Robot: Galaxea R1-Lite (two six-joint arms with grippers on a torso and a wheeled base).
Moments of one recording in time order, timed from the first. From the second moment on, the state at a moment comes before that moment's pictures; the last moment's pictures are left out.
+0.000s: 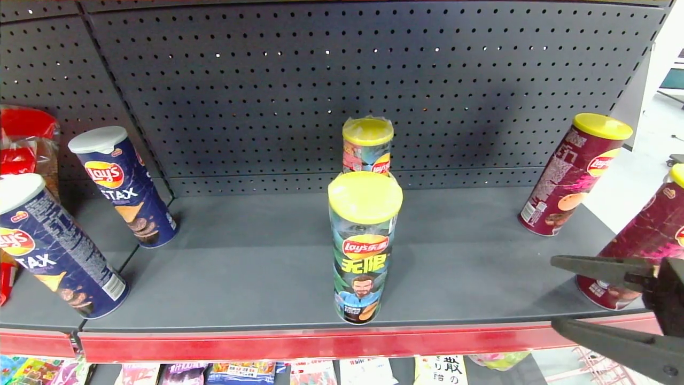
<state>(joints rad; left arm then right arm) -0.07 0.08 0.00 0.00 -0.01 0.00 0.37 1.02 -0.53 -0.20 0.55 0.02</state>
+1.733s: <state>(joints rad) -0.07 0.08 0.00 0.00 -0.01 0.00 0.51 1.68 -0.77 -0.26 0.40 -0.12</state>
